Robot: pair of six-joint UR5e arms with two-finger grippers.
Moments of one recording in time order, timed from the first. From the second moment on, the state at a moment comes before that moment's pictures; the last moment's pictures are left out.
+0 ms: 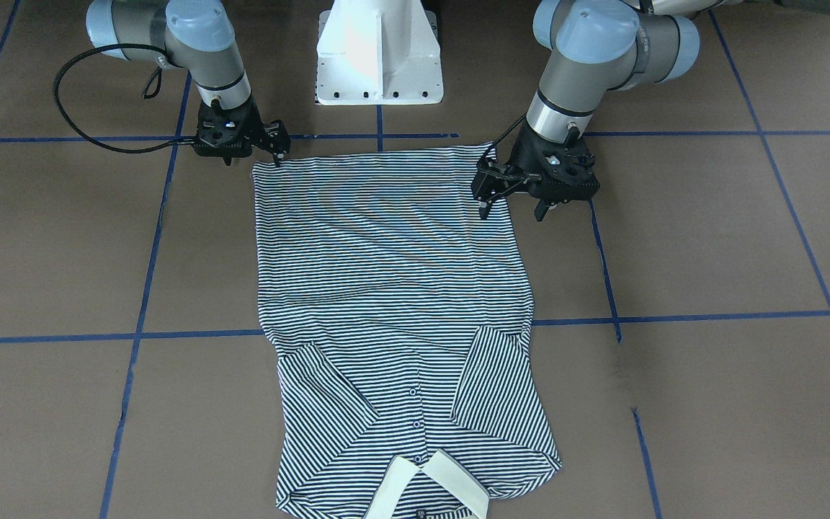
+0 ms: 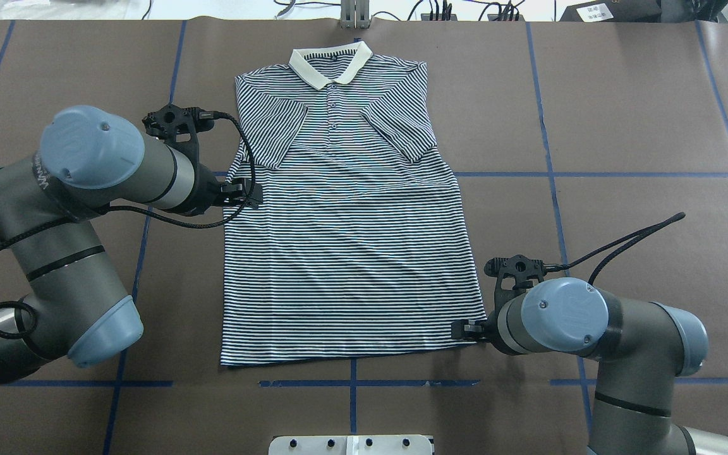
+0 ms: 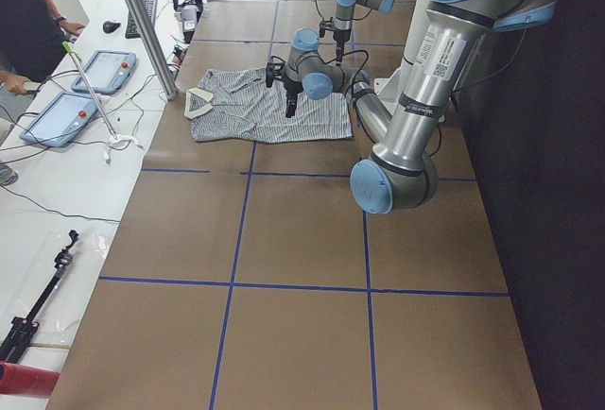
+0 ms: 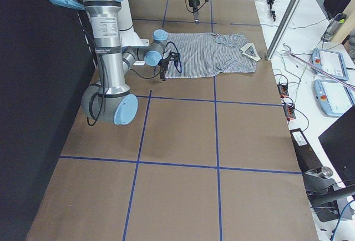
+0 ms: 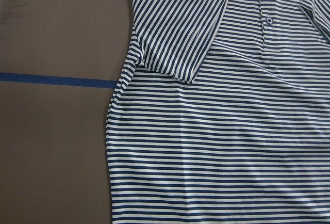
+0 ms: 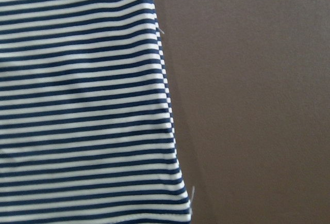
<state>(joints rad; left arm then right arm) -0.64 -2.00 -1.87 -1.78 -1.86 -1.23 0.31 -1.38 1.96 -1.40 1.74 1.41</state>
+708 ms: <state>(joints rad) -0.64 -2.00 -1.88 -1.78 -1.86 -1.23 0.31 -1.35 1.94 -1.40 1.75 1.41</state>
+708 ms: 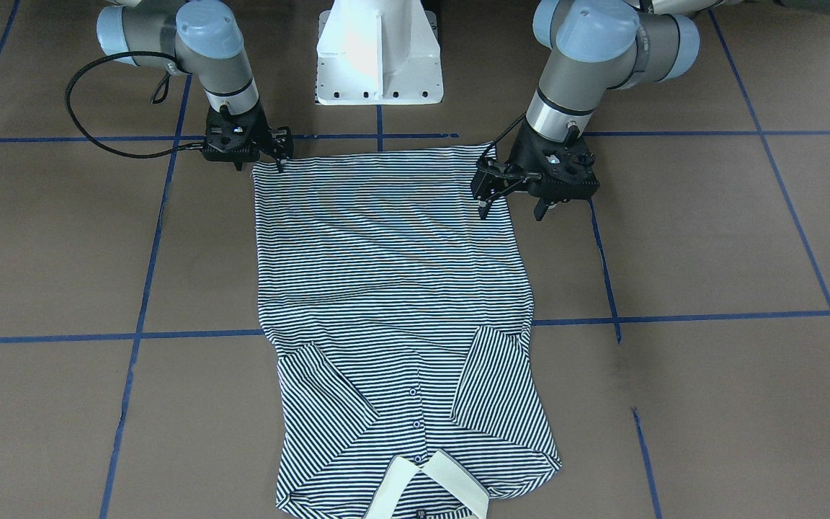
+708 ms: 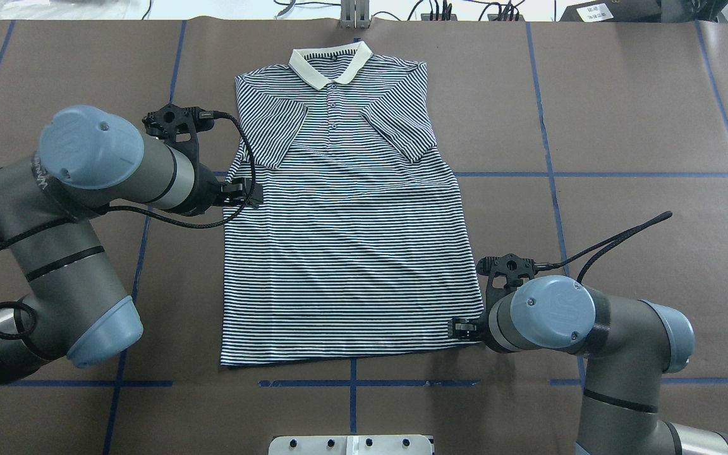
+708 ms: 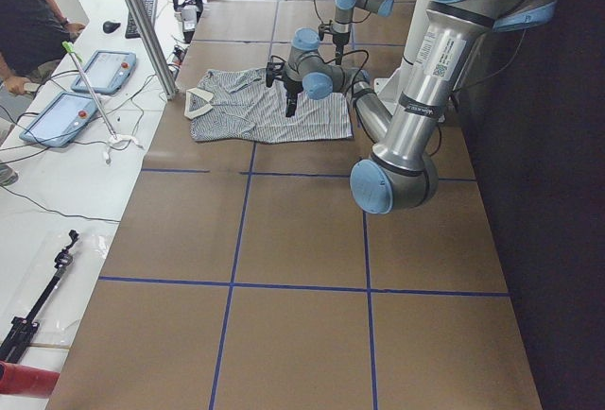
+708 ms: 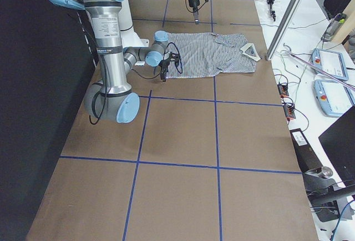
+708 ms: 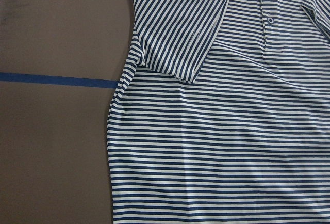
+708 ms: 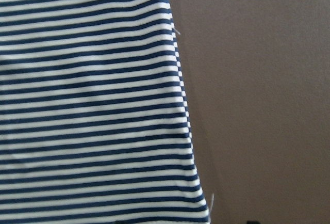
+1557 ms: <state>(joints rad) -0.64 -2.00 -1.88 -1.78 -1.86 -1.24 0.33 -1.35 1.97 -1.42 1.75 1.41</state>
